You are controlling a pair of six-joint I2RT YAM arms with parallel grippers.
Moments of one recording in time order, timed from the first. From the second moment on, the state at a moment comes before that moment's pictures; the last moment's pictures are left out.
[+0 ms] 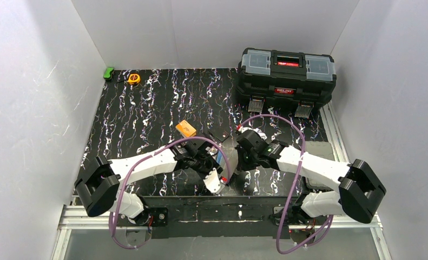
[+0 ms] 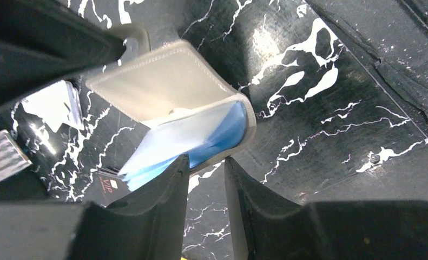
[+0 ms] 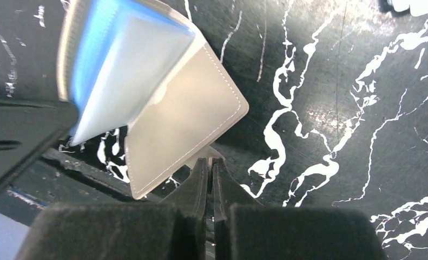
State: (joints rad) left arm -0.94 1.38 0.85 -0.54 0.40 1.49; right arm 0.90 1.28 0.79 -0.52 0.04 0.59
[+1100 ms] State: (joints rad) left arm -0.92 1.64 1.07 -0.69 0.41 0.99; right arm 0.90 1.35 0.68 -0.46 0.06 0.59
